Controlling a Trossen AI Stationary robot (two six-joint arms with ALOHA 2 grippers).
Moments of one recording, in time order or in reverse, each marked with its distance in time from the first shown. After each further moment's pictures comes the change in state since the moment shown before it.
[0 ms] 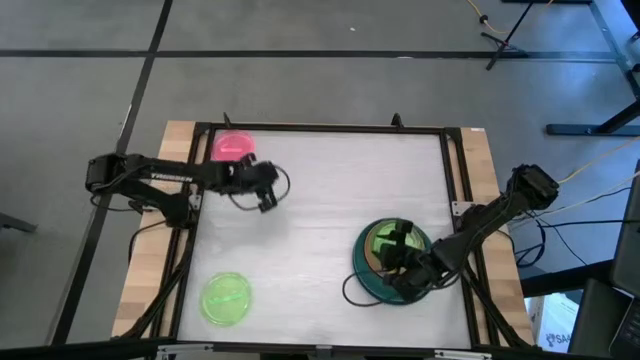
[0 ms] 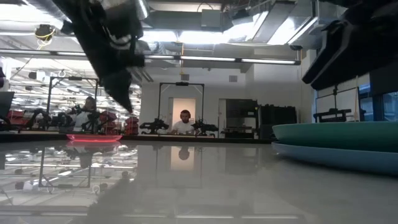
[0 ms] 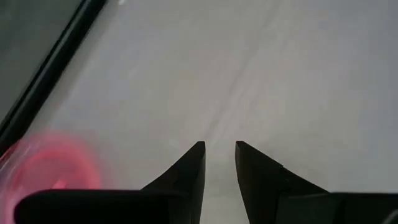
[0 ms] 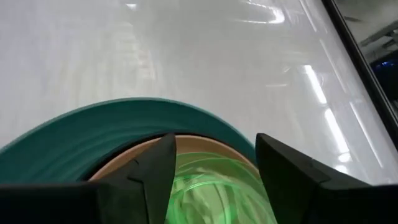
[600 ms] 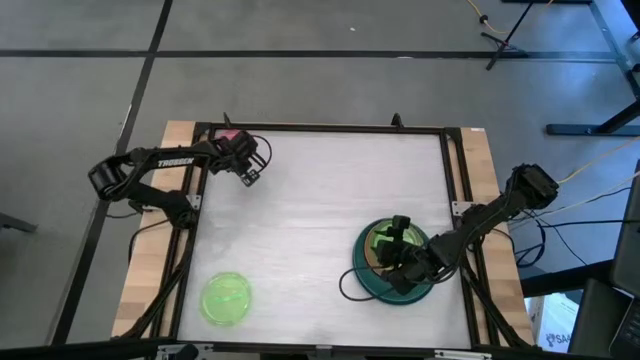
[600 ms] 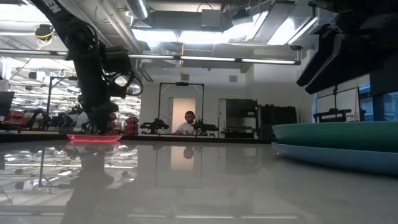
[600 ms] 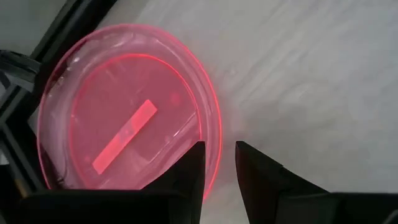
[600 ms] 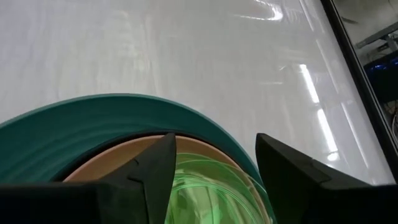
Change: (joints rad) left arm 0.471 0.052 -0.109 0.046 0.051 0.166; right arm -0.046 0.000 0.000 -0.001 -0.019 -0.079
